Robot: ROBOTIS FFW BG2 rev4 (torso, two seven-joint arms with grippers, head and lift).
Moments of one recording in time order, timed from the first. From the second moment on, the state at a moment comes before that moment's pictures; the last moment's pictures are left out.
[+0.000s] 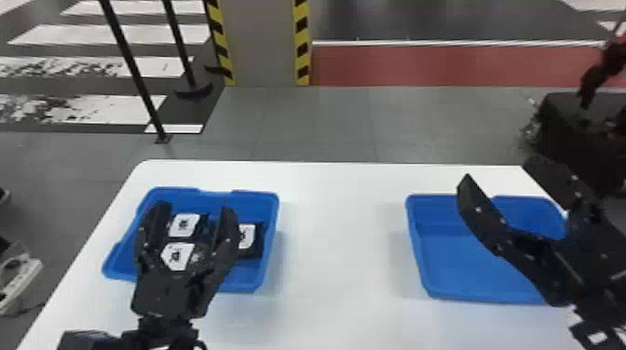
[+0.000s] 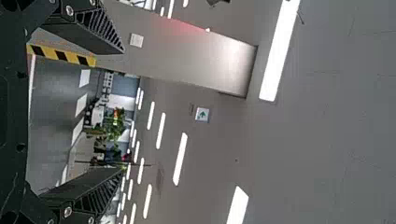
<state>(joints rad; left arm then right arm) 0.35 0.00 0.01 -1.55 0.30 -0.83 -0.35 0.54 -0.16 -0.07 -2.32 -0.24 0.05 0.35</state>
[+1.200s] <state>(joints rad) 0.75 0.00 0.17 -2.08 0.06 -0.33 -0.26 0.78 -0.11 -0.20 -2.28 -0.07 0.11 0.34</state>
